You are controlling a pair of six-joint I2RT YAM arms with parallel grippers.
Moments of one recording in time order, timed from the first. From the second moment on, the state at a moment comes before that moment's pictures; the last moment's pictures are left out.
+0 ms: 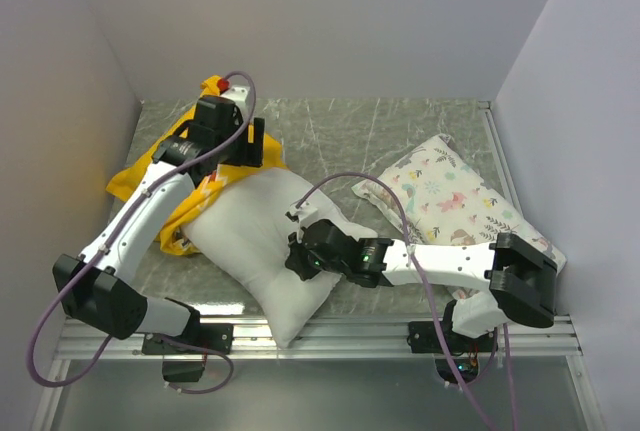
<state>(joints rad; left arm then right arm) -0.37 1.37 1.40 -0.68 -0.09 -0.18 1.19 1.45 0.84 -0.02 0.12 0.53</state>
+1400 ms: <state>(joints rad) -0.06 1.67 1.45 -0.48 -0.19 -0.30 1.06 1.20 0.76 -0.11 0.18 0.62</state>
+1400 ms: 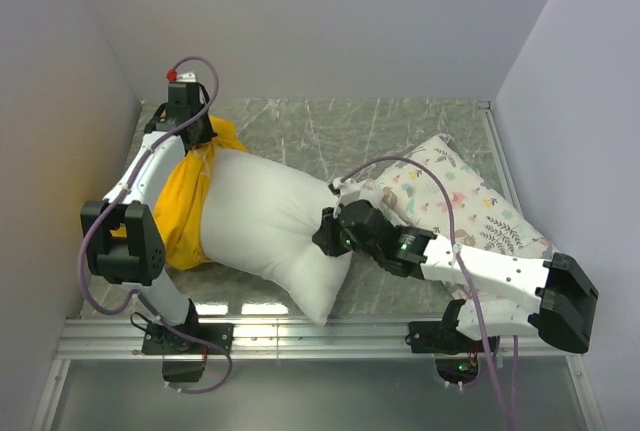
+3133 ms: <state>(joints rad) -0.19 1.17 1.79 -0.49 -0.08 -0.31 0.93 1.53 1.68 -0.72 0.03 0.28</state>
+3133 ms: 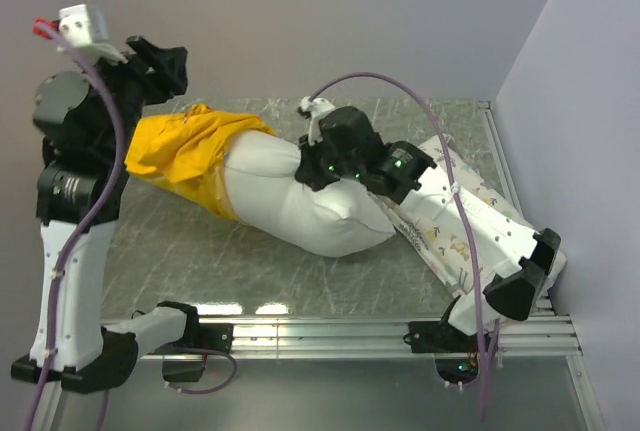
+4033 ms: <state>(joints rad) -0.26 1.01 1.00 -0.34 -0.10 -0.49 0.55 1.66 1.37 -0.28 -0.54 0.57</state>
